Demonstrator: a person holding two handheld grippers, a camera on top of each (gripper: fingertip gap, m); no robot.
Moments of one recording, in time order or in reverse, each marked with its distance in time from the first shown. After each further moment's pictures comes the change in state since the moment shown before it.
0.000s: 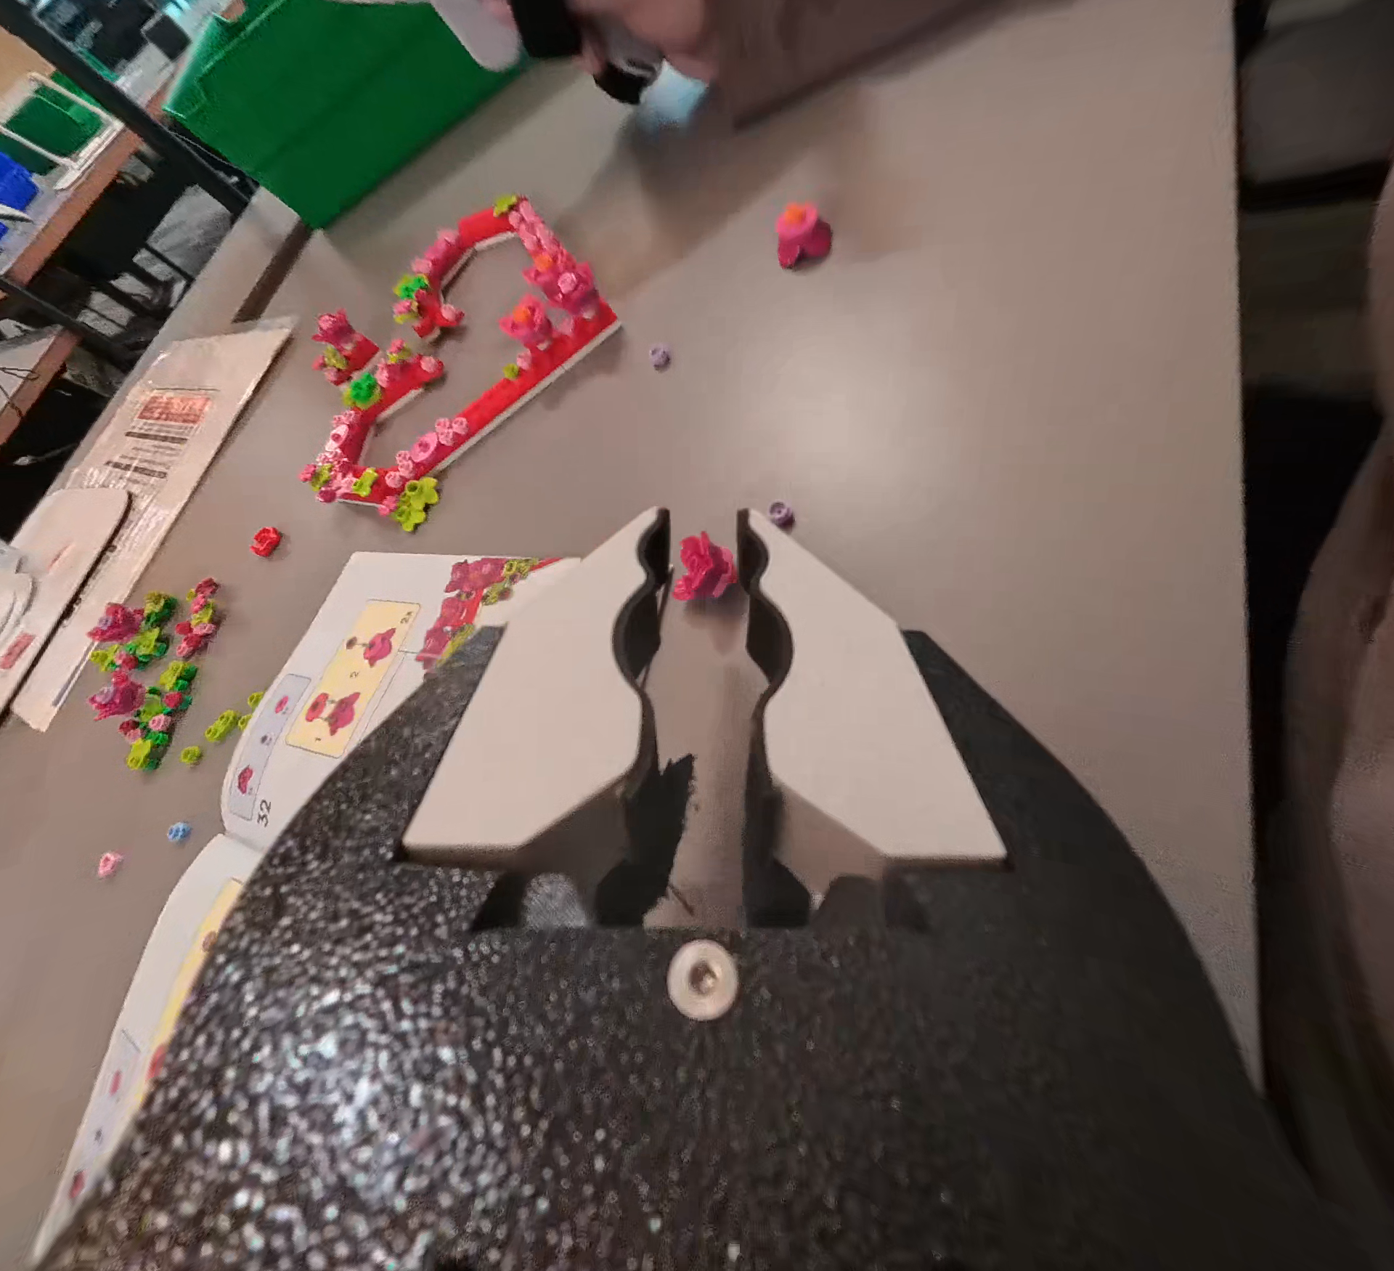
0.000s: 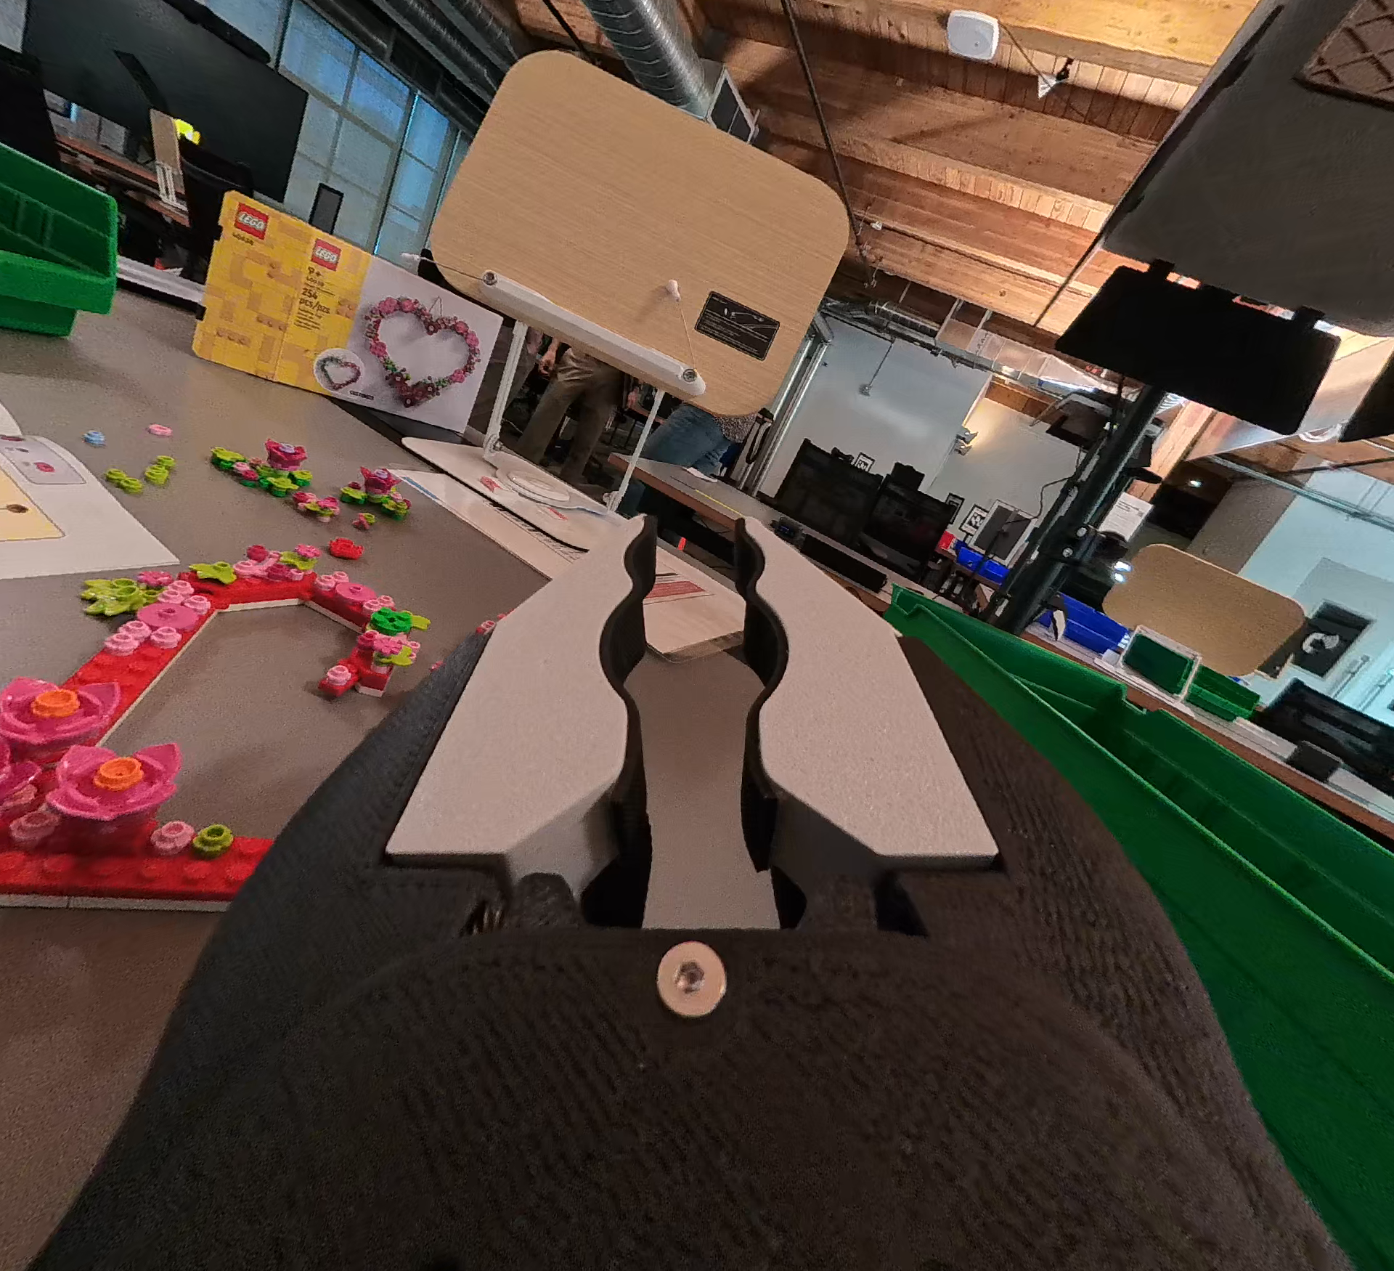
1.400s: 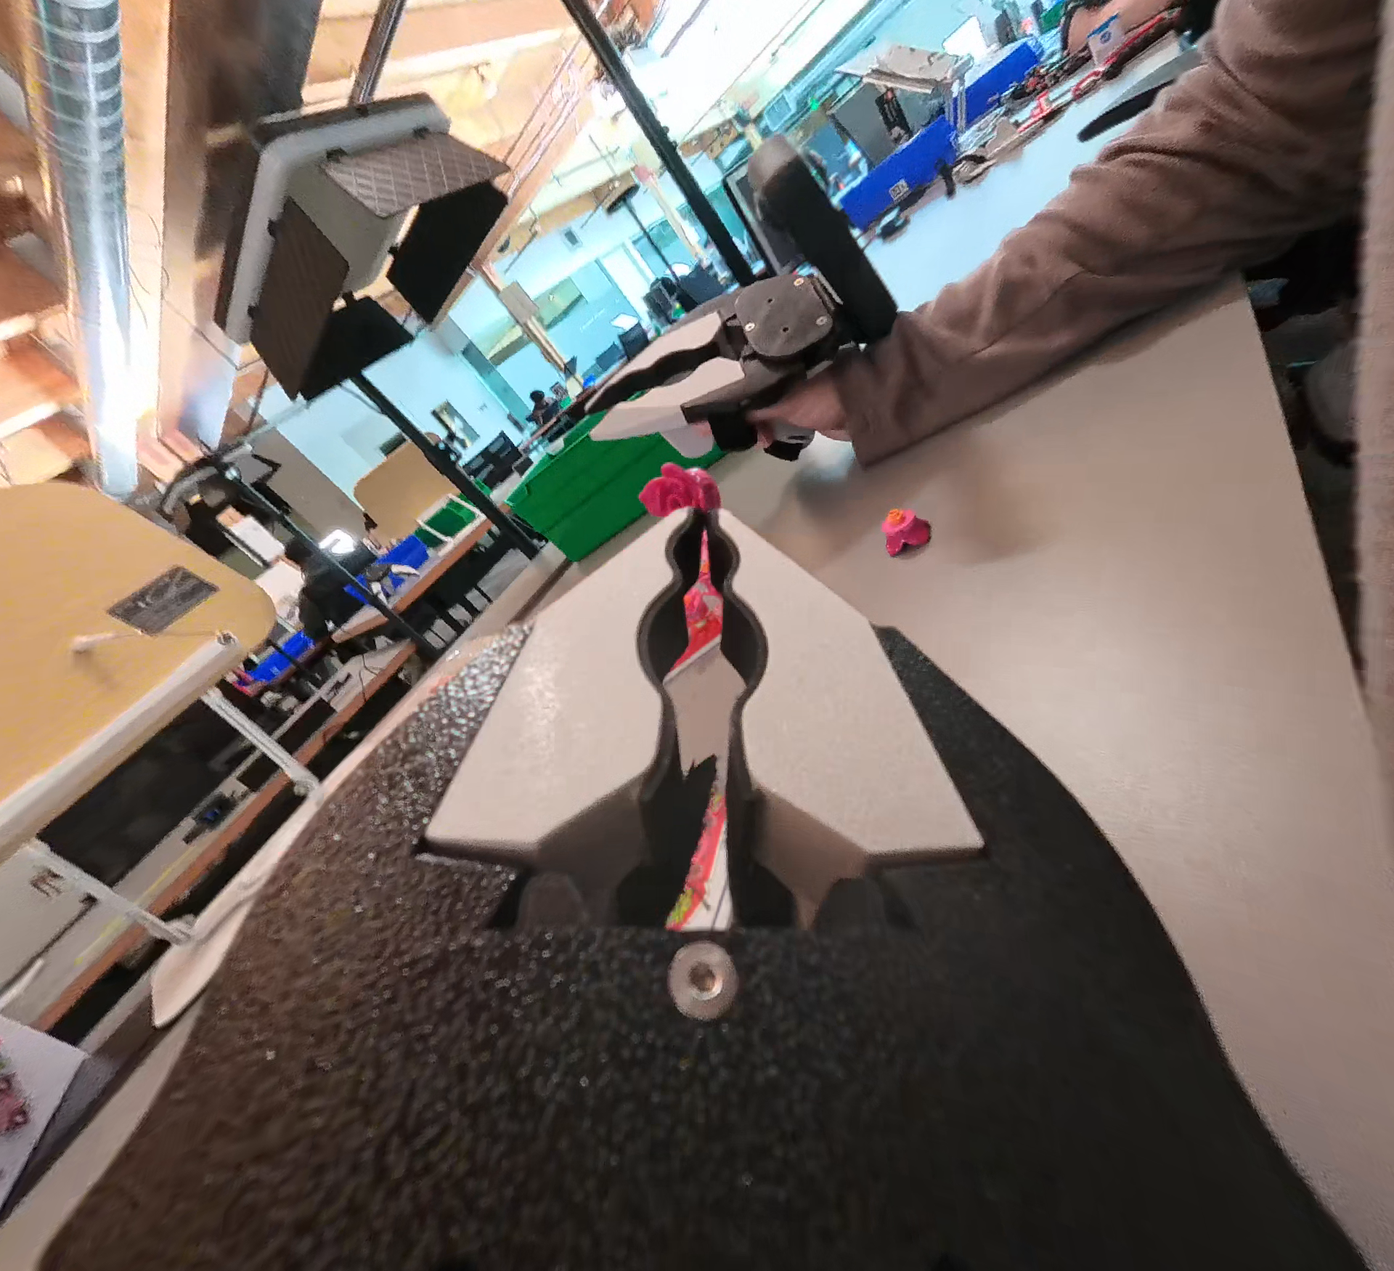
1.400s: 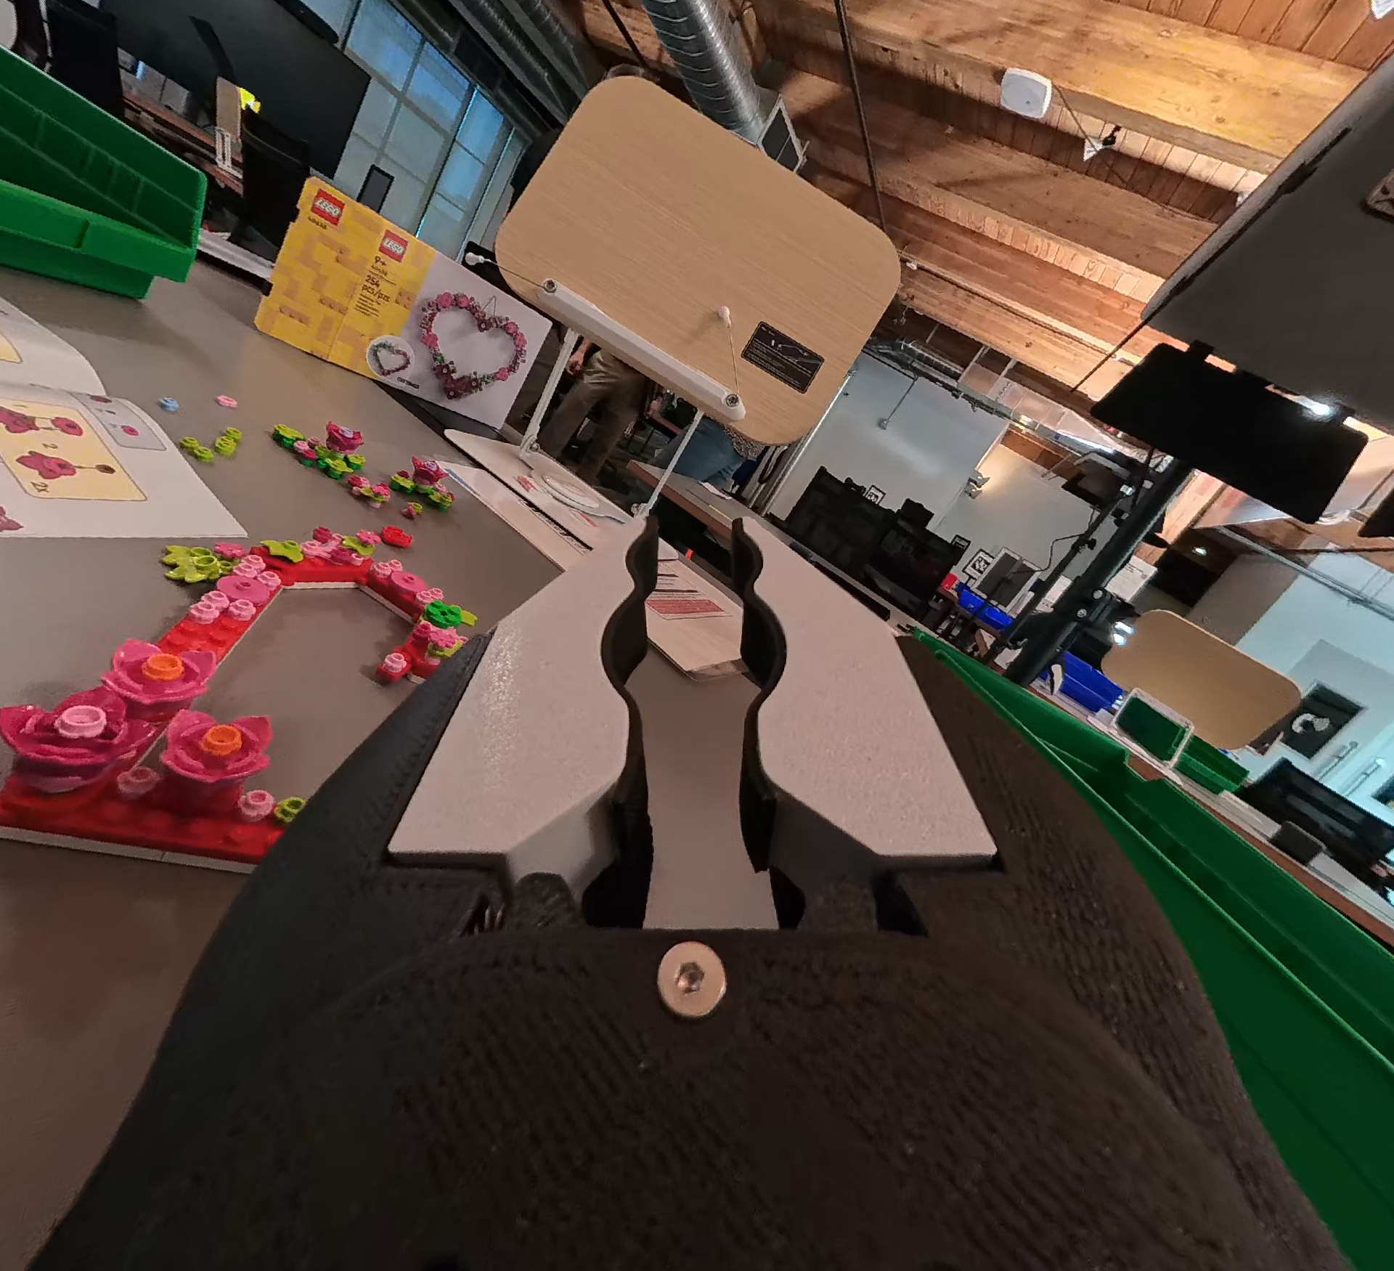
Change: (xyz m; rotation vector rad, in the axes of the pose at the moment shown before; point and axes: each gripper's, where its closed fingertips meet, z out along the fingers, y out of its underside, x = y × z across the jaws) left arm -0.014 -0.070 -0.024 0.504 -0.298 0.161; right arm -0.023 -0.012 -0.004 0.021 -0.061 -0.091
